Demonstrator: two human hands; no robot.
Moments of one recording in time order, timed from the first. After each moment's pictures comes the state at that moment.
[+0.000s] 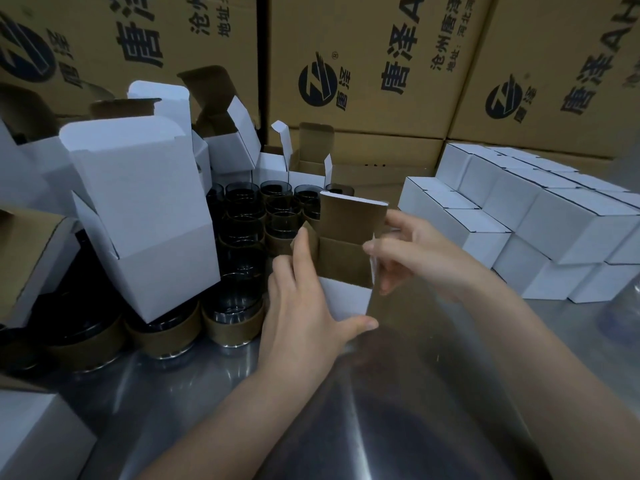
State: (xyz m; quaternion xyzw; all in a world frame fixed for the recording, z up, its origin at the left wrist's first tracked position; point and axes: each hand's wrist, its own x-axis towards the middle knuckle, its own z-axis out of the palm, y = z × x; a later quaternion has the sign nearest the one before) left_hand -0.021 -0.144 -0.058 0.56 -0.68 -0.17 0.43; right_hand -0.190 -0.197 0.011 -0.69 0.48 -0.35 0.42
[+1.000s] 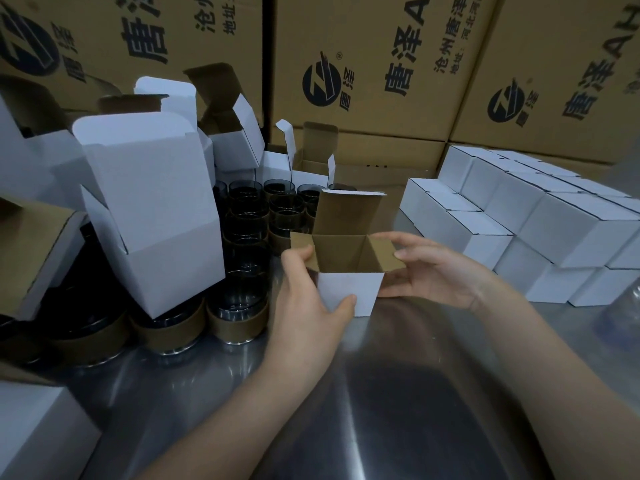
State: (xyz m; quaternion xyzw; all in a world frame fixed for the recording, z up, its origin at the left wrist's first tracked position) left_hand -0.019 -0.143 -0.055 0.52 -0.61 -0.28 0.52; right_hand -0.231 -0.223 -0.020 -0.55 0.39 -0.33 0.66
